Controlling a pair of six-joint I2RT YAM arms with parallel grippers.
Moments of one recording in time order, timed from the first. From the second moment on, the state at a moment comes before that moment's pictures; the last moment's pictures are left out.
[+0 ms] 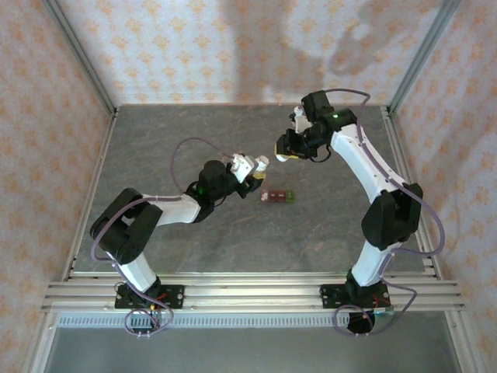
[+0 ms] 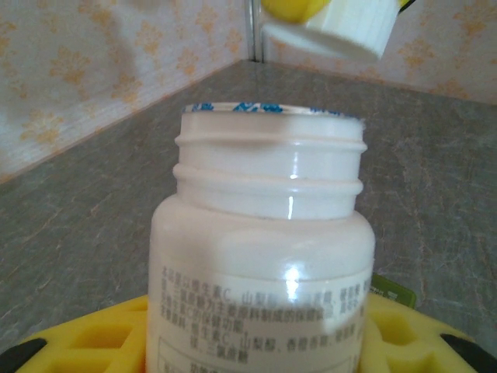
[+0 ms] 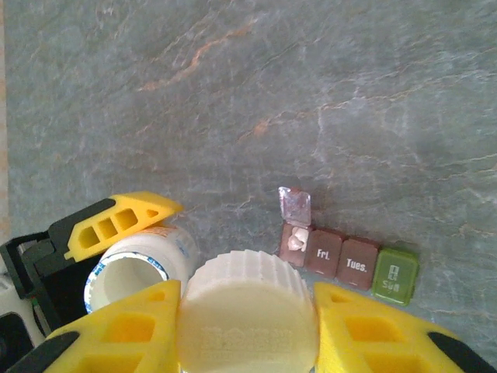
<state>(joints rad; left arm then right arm) -0.56 1.70 0.76 0.71 0.28 0.14 0.34 1.77 1.74 -1.06 -0.43 0.35</state>
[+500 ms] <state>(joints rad) -0.55 1.76 0.83 0.71 0.39 0.18 0.35 1.87 1.88 -1.15 -0.52 0.27</state>
